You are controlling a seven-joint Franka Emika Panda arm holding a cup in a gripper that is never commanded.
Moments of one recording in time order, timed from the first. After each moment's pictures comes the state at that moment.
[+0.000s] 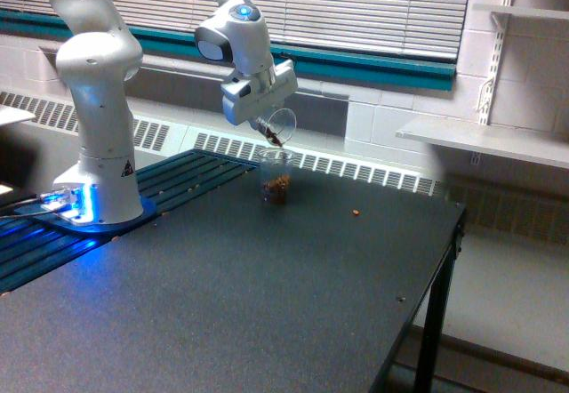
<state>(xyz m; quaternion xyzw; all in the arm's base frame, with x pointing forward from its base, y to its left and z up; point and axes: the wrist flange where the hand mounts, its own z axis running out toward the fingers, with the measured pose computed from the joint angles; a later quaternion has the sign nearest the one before) 0.204 0.291 0.282 -0.79 0.57 0.13 0.20</state>
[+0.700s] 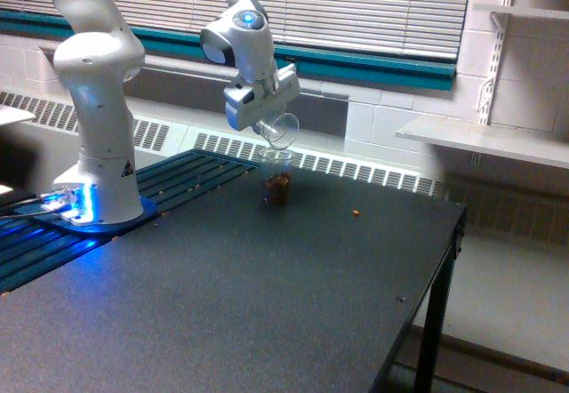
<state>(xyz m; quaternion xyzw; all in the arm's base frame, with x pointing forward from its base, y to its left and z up) 0.217 0.281 0.273 -0.79 0.56 0.15 0.20</state>
